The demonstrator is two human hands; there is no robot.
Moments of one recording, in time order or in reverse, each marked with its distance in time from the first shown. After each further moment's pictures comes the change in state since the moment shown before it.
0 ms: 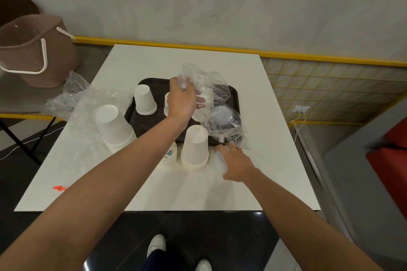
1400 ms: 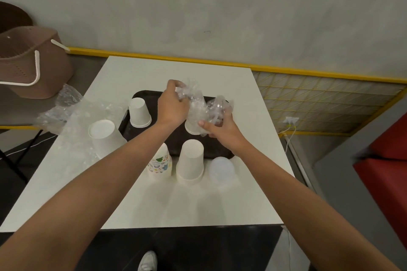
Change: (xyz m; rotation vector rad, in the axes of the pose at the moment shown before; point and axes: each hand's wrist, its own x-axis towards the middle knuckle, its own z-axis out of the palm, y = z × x) left_hand 0.034 -0.002 -0.015 0.383 -0.033 0.272; right_hand 0.010 -0.047 -0.107 1.088 0.301 -0.151
